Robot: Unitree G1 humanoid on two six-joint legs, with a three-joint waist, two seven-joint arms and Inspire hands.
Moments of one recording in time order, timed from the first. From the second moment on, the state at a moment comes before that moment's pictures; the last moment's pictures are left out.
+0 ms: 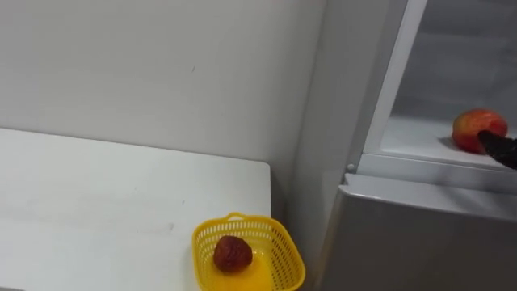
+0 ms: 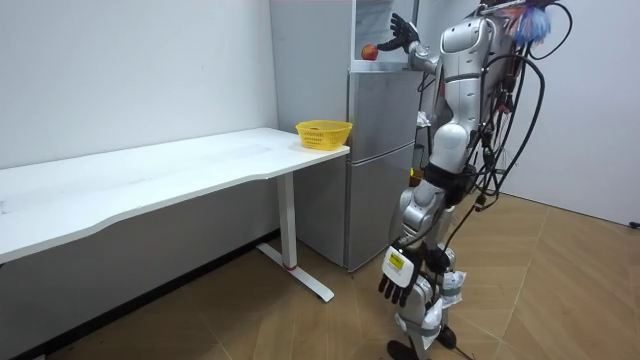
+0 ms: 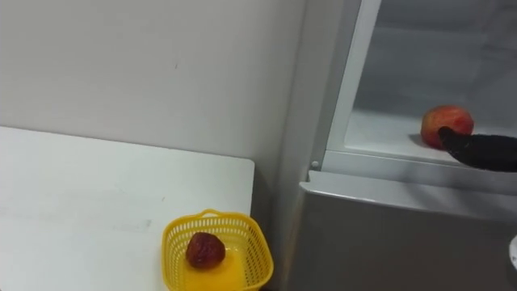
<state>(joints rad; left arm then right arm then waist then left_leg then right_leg) 0.29 0.29 0.09 1.10 0.28 0.07 -0.20 -0.48 -0.66 -0.22 0.38 0.17 -0.06 -0.38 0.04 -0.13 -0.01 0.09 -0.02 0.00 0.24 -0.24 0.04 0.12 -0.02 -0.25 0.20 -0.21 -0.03</state>
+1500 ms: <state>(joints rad) 0.35 0.31 0.09 1.00 0.29 0.14 -0.19 -0.59 -0.74 -0.13 0.61 0.30 0.03 -0.27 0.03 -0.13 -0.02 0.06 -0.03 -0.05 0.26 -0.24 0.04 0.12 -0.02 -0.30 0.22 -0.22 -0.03</state>
